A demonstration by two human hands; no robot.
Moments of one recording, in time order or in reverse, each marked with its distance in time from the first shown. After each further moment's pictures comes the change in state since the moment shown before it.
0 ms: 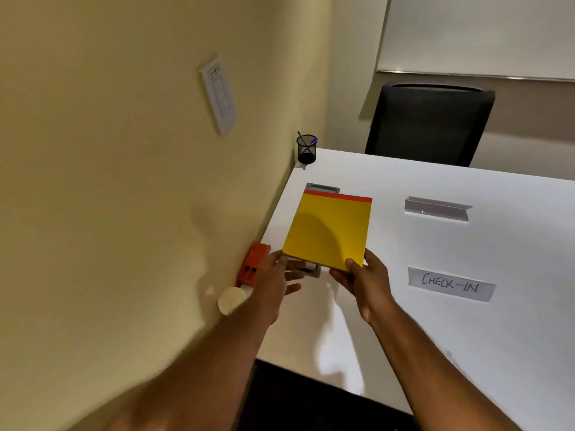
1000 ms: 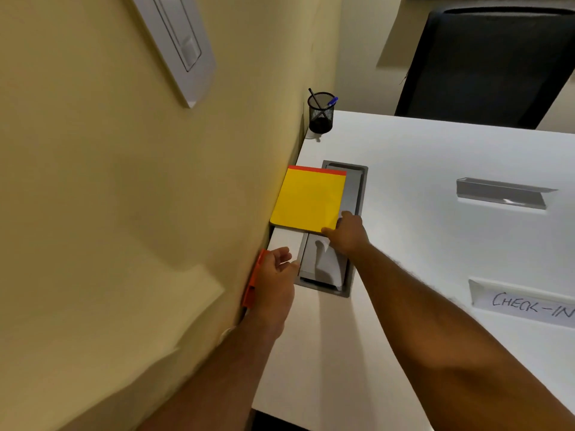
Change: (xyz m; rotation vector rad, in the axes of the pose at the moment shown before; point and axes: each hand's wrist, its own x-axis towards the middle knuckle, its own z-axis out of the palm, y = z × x) left_hand 0.149 -0.023 -0.028 0.148 0.156 -0.031; right_hand 0.262 0.075 0.095 -1.092 -0.050 0.021
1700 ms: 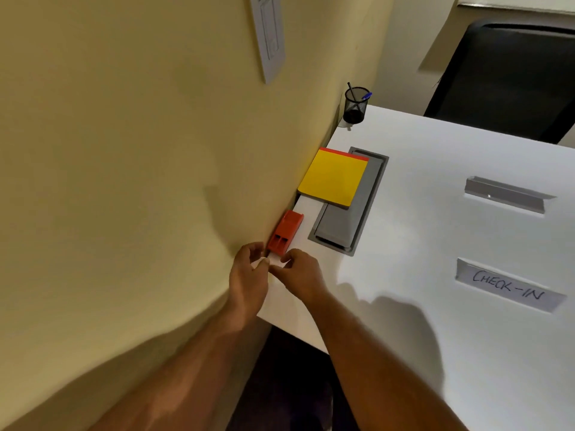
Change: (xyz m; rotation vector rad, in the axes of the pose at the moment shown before) left_hand -0.128 -0.025 -0.100 0.217 0.236 0.141; right_hand -0.248 -0.024 0.080 0.044 -0.232 -0.211
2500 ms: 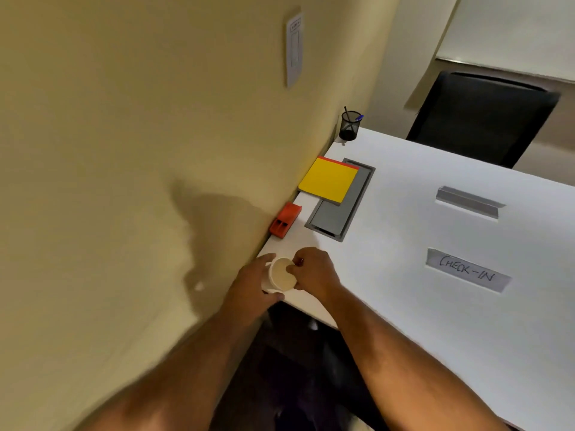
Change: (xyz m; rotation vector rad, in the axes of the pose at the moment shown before) left_hand -0.105 -0.053 -0.047 0.382 -0.231 0.311; right_hand -0.114 0.000 -0.031 -0.198 0.008 -0.070
